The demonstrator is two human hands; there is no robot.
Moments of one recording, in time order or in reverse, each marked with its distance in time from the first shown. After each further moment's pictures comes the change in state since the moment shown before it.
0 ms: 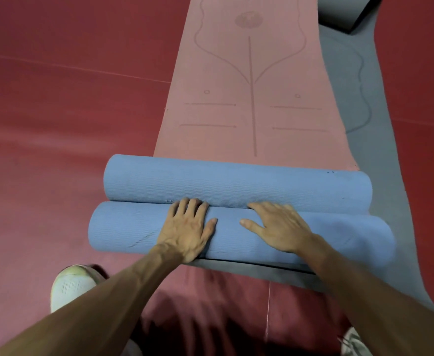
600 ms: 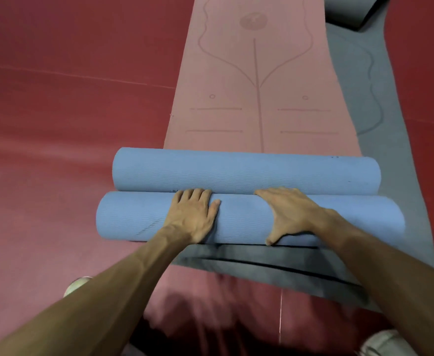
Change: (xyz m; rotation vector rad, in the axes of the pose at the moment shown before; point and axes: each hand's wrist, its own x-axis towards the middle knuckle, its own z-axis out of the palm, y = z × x) left_hand 0.042 -0.014 -0.026 -0.063 -0.098 -0.081; right_hand 0.032 0.005 -0.051 -0.139 -0.120 -0.144
